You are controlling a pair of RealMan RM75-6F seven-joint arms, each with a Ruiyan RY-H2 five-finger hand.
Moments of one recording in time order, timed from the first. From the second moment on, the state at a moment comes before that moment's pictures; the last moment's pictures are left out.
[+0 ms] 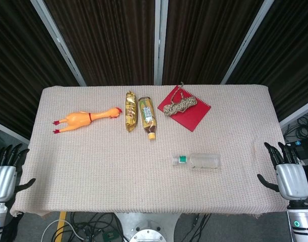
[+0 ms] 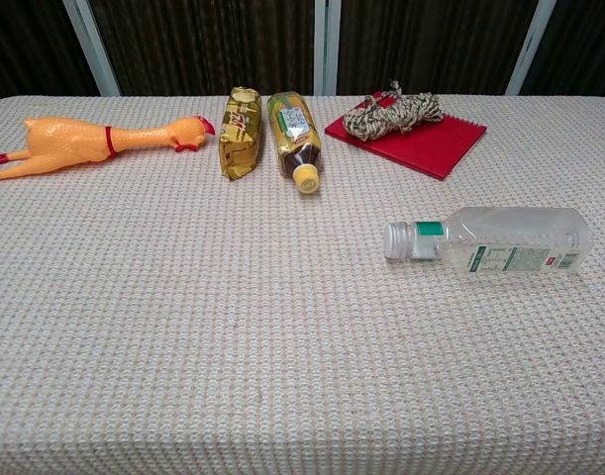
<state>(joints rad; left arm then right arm) -0.05 -1.18 -0.04 -1.58 1.49 1.54 0.10 0.10 -1.09 0.06 -1.65 -1.54 1.48 -0.09</state>
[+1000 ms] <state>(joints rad) -0.04 -1.17 -0.04 -1.58 1.50 1.55 0.08 0.43 -1.34 0.09 -1.49 -1.46 0.98 -0.06</state>
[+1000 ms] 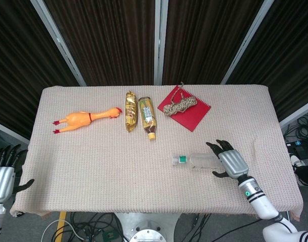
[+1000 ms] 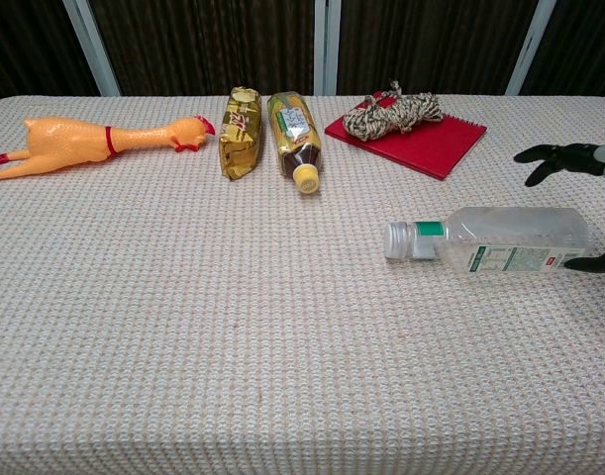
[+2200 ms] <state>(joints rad) -0.10 -1.14 -0.07 -1.58 1.56 1.53 0.01 0.47 -1.49 0.07 -1.33 -1.52 1.11 0.08</state>
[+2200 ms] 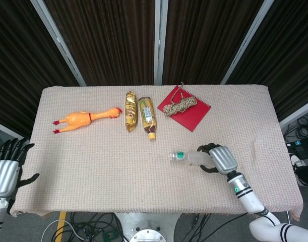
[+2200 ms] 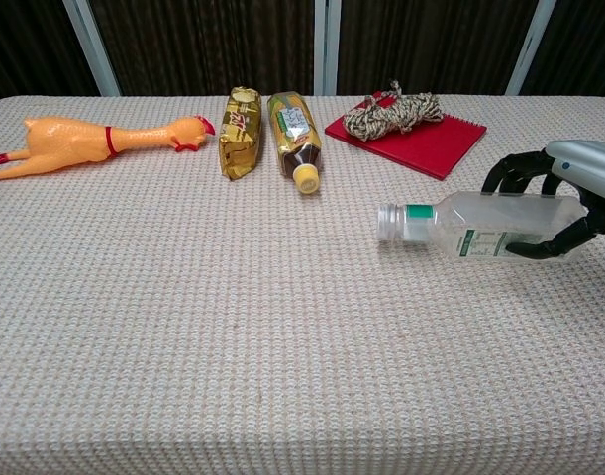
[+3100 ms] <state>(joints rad) -0.45 -1.28 -0.15 -1.71 1.74 1.35 -0.12 0.66 -1.67 0.13 -1.29 -1.66 1.22 0.54</state>
